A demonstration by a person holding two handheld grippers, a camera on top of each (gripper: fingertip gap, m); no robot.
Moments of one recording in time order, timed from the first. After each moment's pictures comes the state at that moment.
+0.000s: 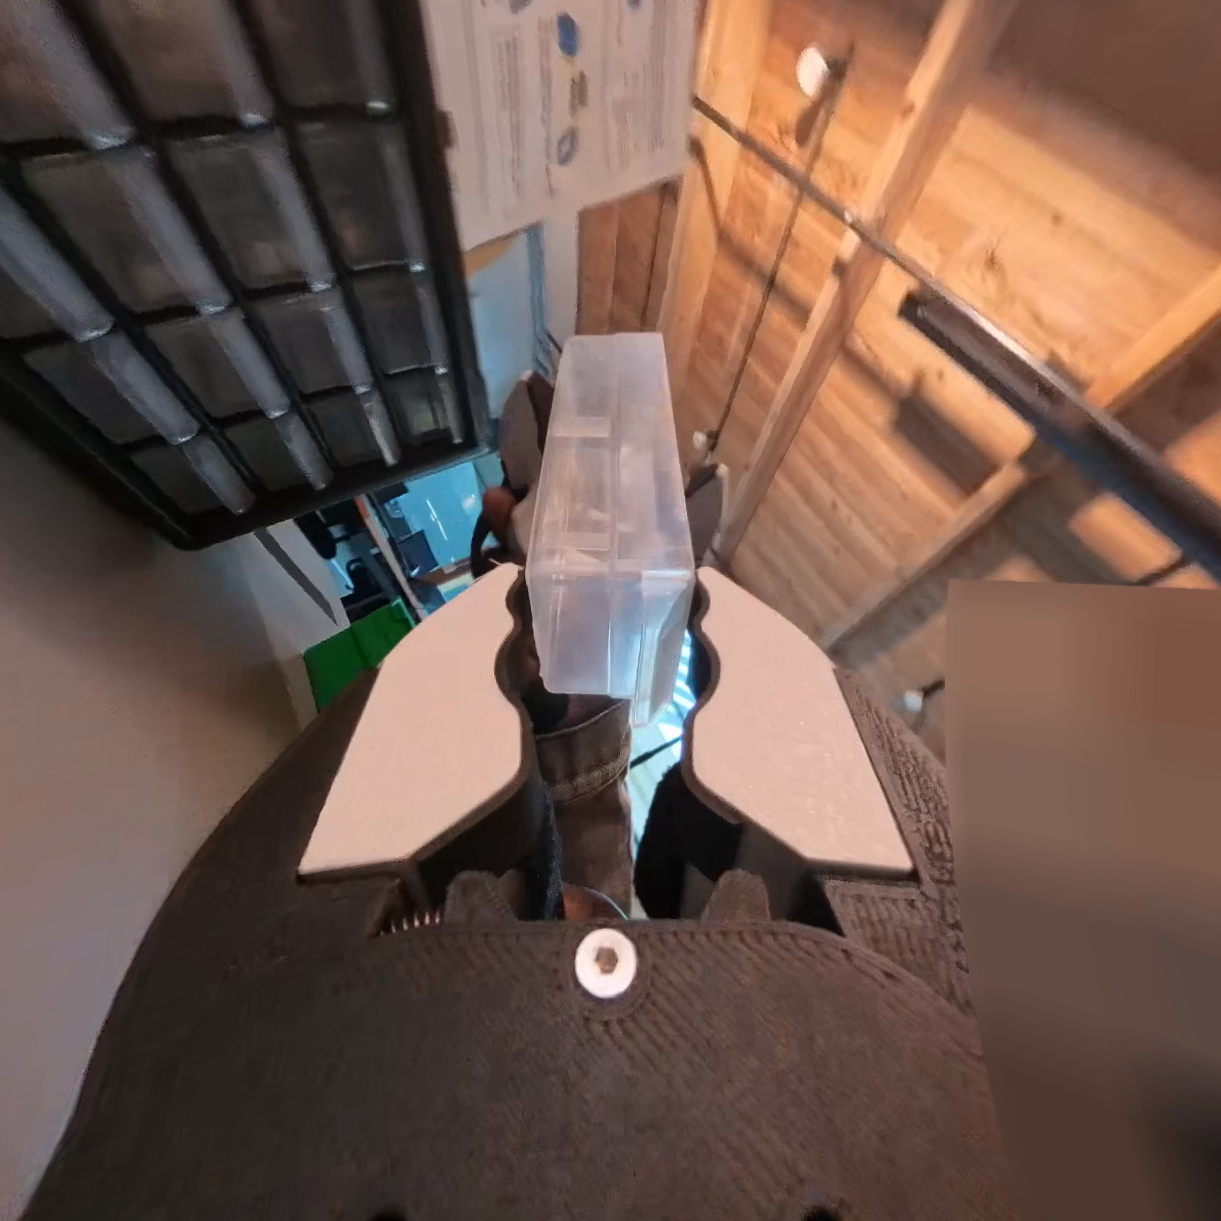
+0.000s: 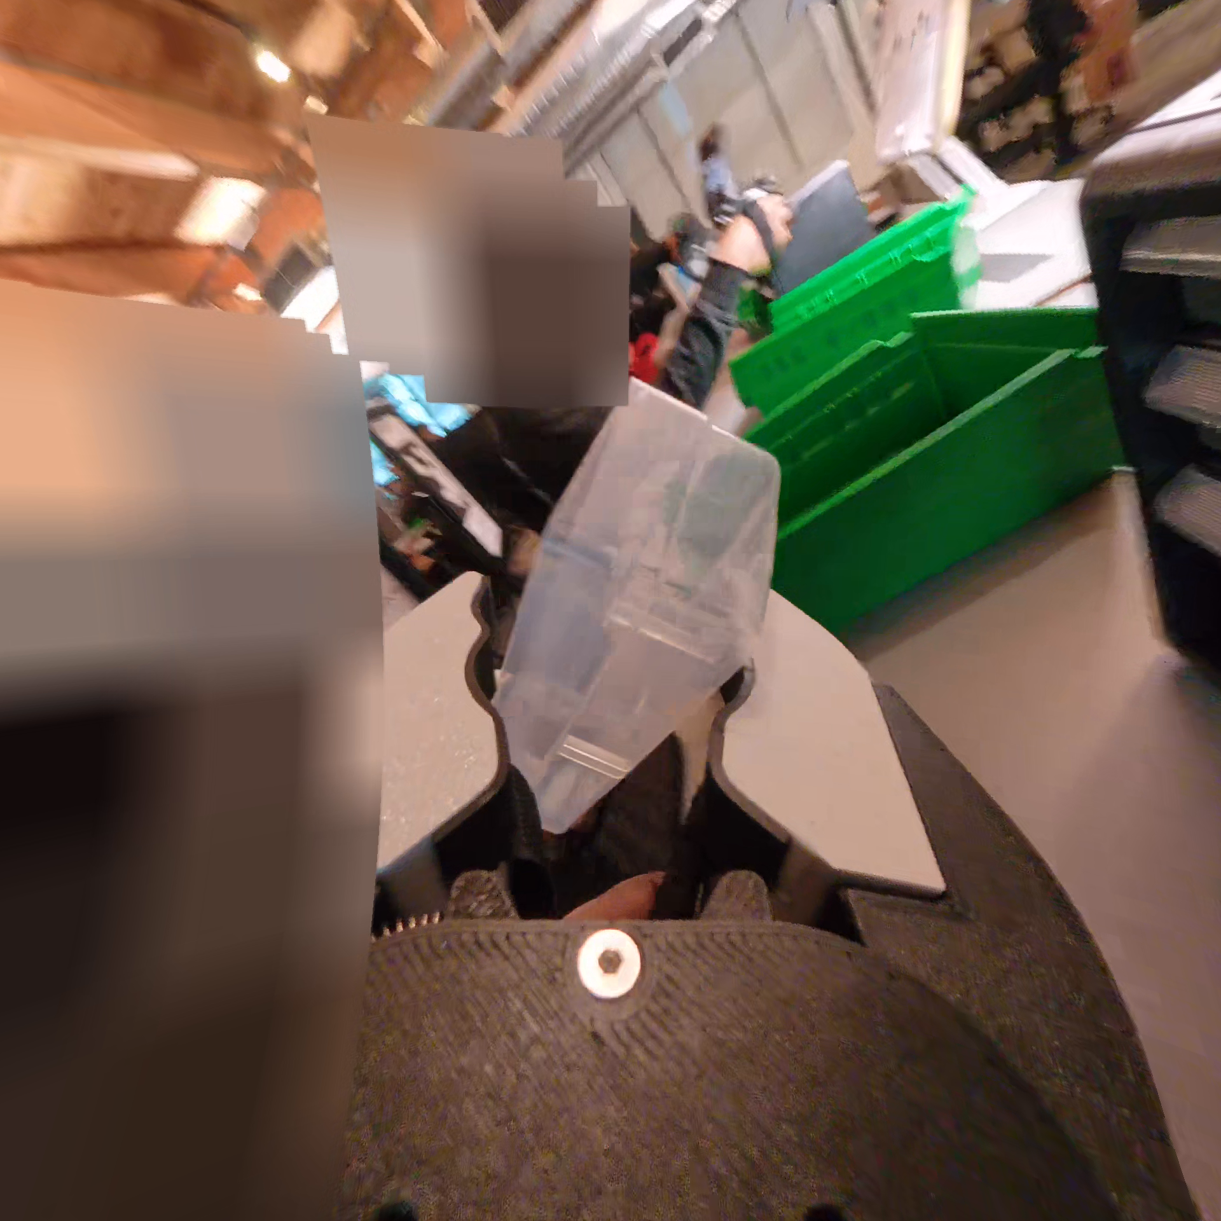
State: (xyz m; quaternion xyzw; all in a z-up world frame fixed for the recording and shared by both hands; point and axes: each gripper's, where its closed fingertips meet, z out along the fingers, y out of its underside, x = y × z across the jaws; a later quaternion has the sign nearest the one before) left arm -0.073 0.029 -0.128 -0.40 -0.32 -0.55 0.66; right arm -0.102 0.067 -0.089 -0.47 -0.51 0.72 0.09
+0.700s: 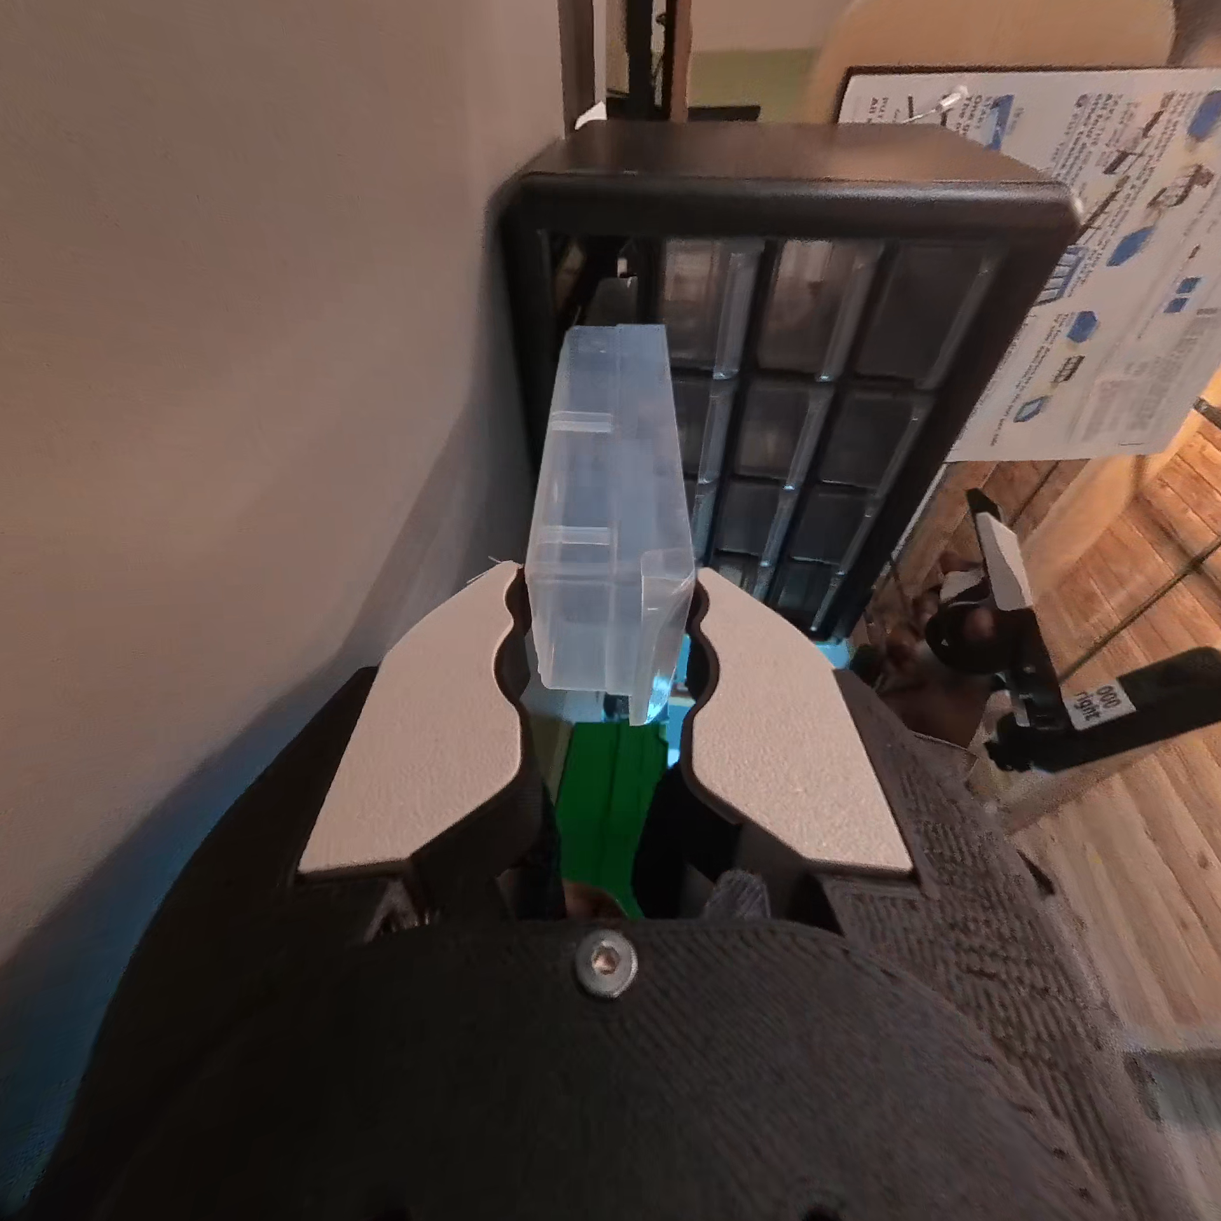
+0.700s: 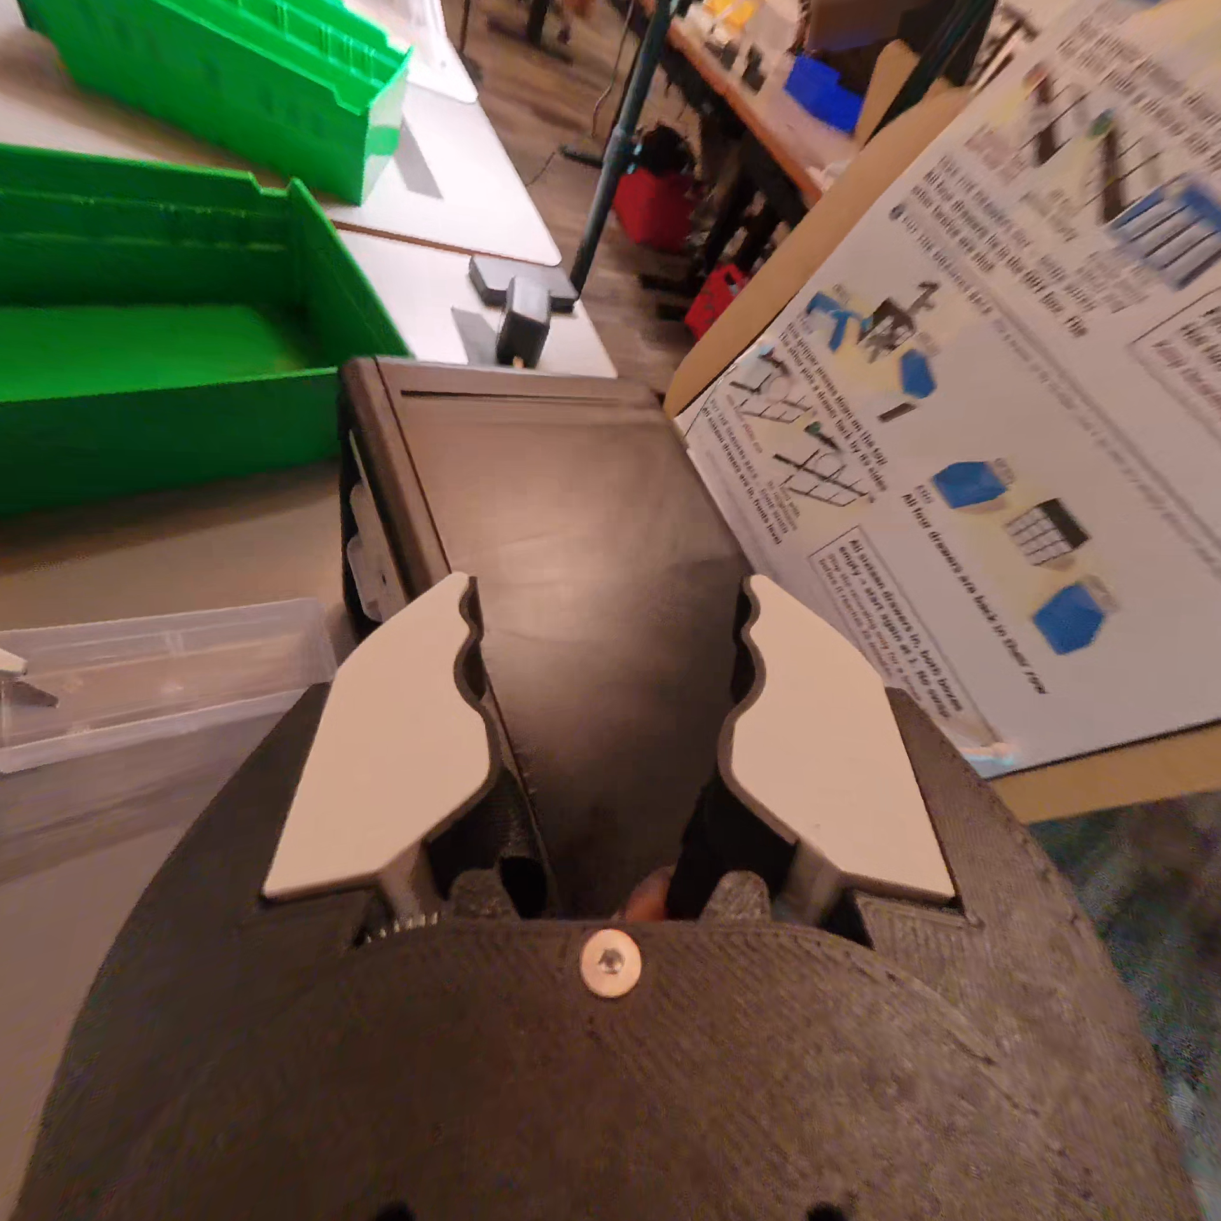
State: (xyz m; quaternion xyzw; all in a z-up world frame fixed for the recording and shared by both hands) left arm -0.142 0.071 -0.241 -0.44 -0.60 -0.40 0.53; right arm -0.164 0.266 -0.039 -0.46 -0.70 0.28 0.47
